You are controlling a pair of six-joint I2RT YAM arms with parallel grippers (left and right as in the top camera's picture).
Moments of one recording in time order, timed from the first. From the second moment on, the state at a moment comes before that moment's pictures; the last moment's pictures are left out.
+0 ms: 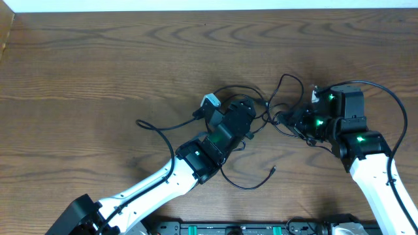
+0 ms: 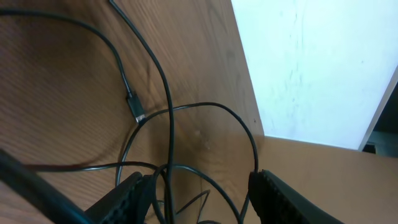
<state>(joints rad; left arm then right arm) -0.87 1.41 0.80 0.09 -0.31 -1.64 0.12 1.17 0.79 -0.49 -0.56 0.86</state>
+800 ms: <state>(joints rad) -0.87 1.41 0.80 0.11 -0.30 -1.61 0.12 1.17 0.79 -0.49 -0.52 0.90</state>
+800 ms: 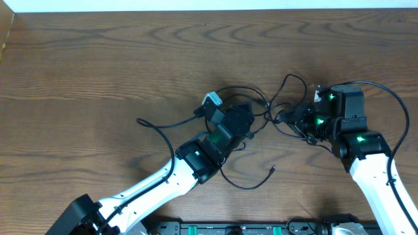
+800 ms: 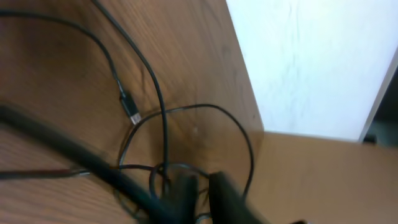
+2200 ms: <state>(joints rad) -0.27 0.80 0.80 -0.30 -0.24 -1.00 -0.03 1.17 0.79 -0.69 0.34 0.75</state>
